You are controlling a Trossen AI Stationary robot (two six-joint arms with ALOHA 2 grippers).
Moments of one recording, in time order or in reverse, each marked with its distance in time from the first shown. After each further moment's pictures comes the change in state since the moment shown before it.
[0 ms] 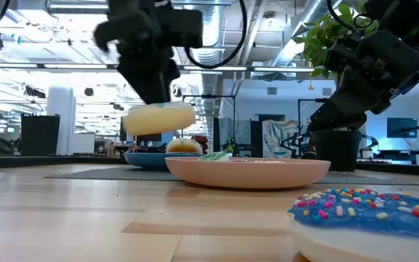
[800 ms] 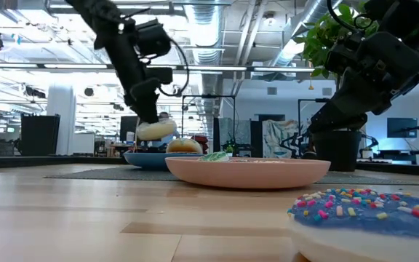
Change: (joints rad) left arm 0.651 -0.262 -0.287 0.190 0.064 0.261; right arm 0.000 0.000 0.000 -0.008 0.001 0.000
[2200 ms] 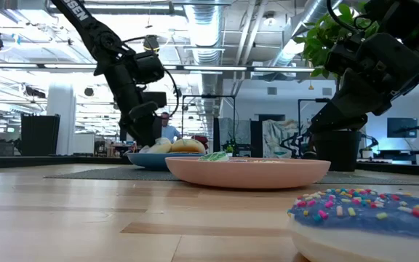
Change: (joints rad) left arm 0.198 0.098 -0.093 0.185 0.155 0.034; right arm 0.000 0.000 0.000 -0.006 0.001 0.000
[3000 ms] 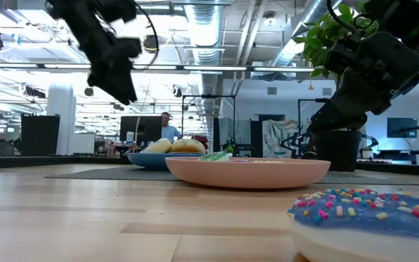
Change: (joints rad) left arm -0.236 -0.443 -0.035 -0.284 -0.203 -0.338; right arm 0.000 0.000 0.000 0.008 0.000 0.000
